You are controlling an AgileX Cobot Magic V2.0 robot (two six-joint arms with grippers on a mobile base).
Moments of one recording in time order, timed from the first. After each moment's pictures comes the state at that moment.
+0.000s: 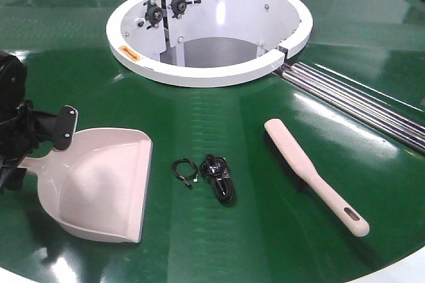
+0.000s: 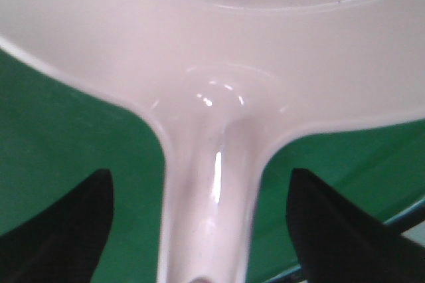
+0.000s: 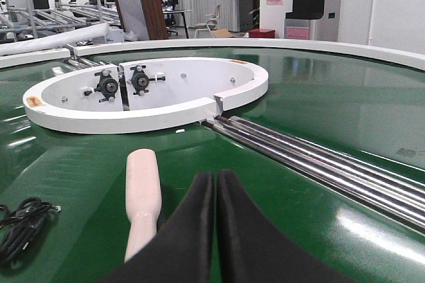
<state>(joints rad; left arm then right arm) -0.10 1.81 -1.29 0.29 1.10 1.28 0.09 -0.01 0.03 -0.04 0.07 0.06</state>
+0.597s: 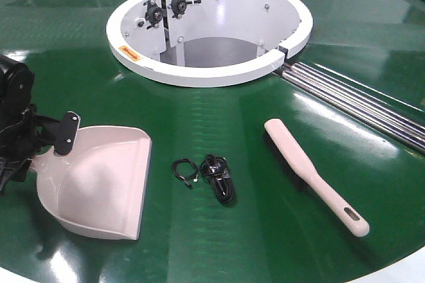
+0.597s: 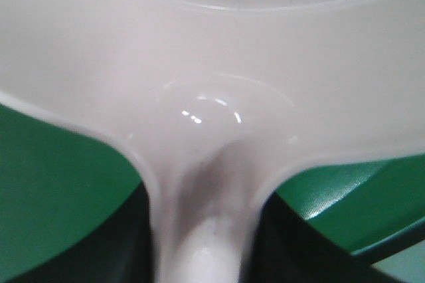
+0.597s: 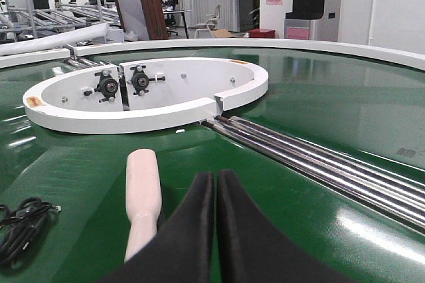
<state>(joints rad) -0.10 1.85 -1.29 0.33 1.08 1.28 0.09 -0.01 0.03 -0.04 0.07 0.06</state>
